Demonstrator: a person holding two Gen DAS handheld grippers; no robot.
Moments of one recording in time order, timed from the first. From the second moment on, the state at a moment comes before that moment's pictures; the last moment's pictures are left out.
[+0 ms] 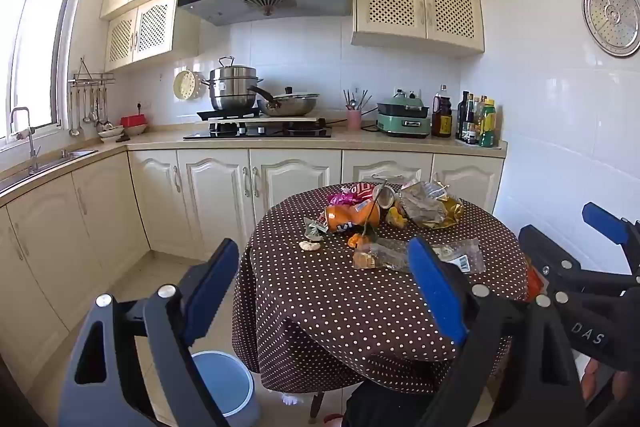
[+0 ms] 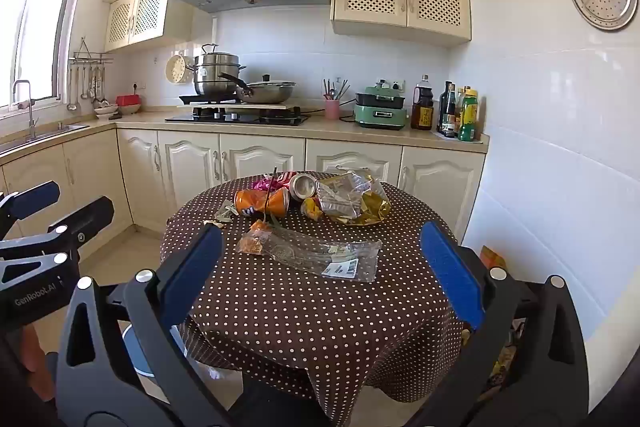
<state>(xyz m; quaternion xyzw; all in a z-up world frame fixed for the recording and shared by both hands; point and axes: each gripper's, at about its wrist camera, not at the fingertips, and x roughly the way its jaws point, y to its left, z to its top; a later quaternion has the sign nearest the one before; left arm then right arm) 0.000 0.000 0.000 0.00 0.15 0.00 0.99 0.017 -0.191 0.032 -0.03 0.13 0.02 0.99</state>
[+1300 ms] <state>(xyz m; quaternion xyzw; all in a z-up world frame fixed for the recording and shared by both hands) 0.003 -0.005 -0.007 0.00 0.16 0.00 0.99 0.020 -0.198 0.025 -0.02 0.14 0.02 0.99</state>
